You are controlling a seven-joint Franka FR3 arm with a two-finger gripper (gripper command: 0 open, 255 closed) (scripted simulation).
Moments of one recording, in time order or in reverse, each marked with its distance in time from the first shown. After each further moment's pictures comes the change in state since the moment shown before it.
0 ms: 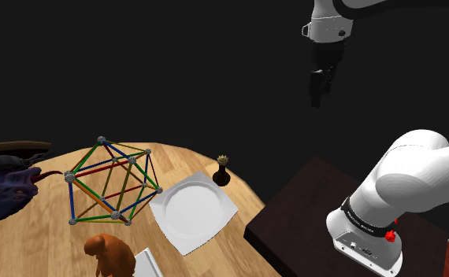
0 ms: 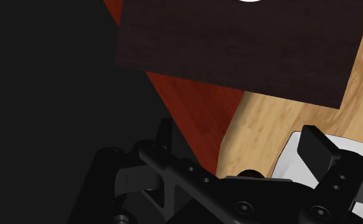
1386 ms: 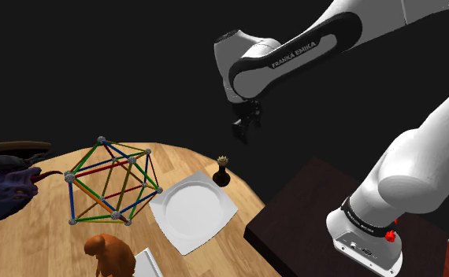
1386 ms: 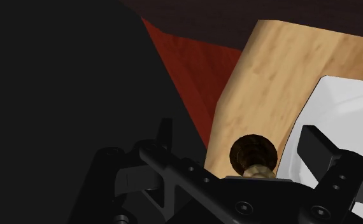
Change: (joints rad) arm 0.057 0.663 0.227 0.110 -0.061 0.474 0.314
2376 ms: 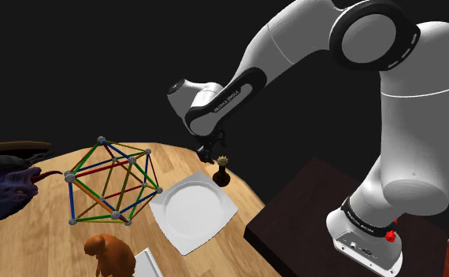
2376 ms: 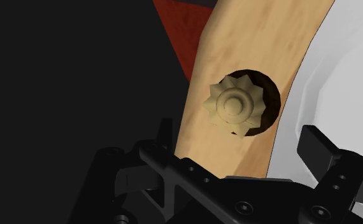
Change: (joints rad) arm 0.104 0.596 0.009 0.412 -0.219 0.069 0.236
